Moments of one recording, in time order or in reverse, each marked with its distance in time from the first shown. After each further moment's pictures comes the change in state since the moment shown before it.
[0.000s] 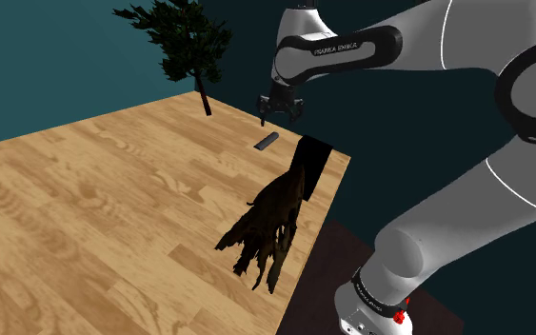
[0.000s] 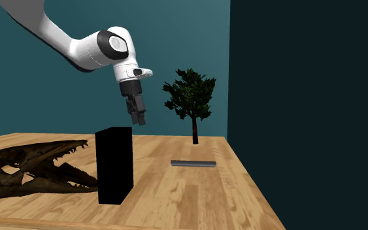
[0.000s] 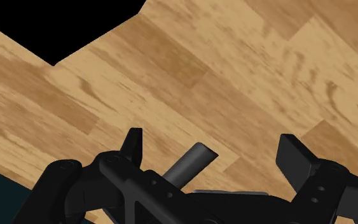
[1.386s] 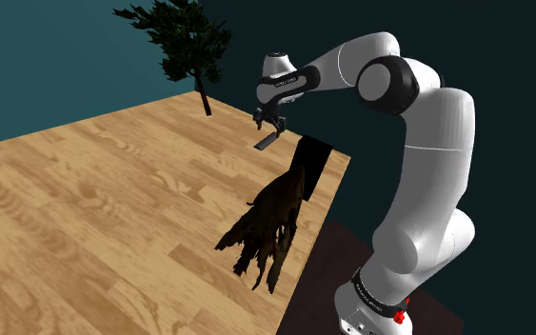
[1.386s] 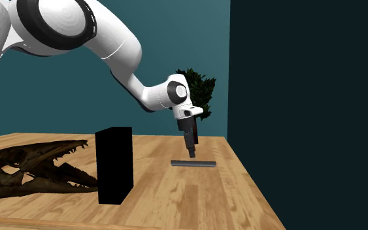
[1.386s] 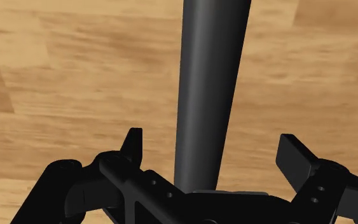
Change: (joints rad) arm -0.076 0.696 -0.117 0.533 -0.159 0.136 0.507
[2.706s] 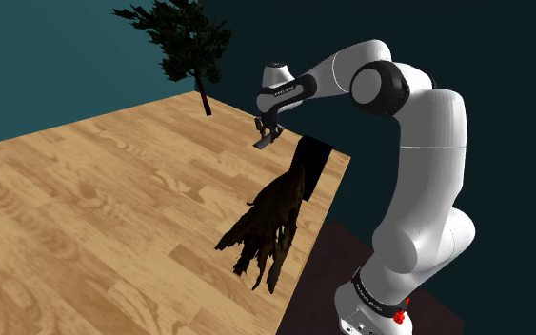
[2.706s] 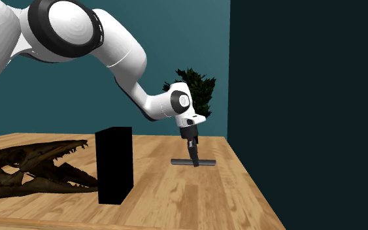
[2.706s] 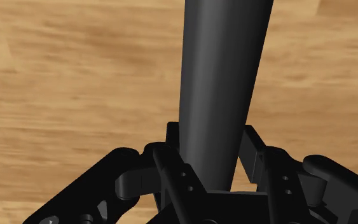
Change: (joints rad) arm -0.008 0.056 -0.012 -0.005 -0.013 0.077 0.014
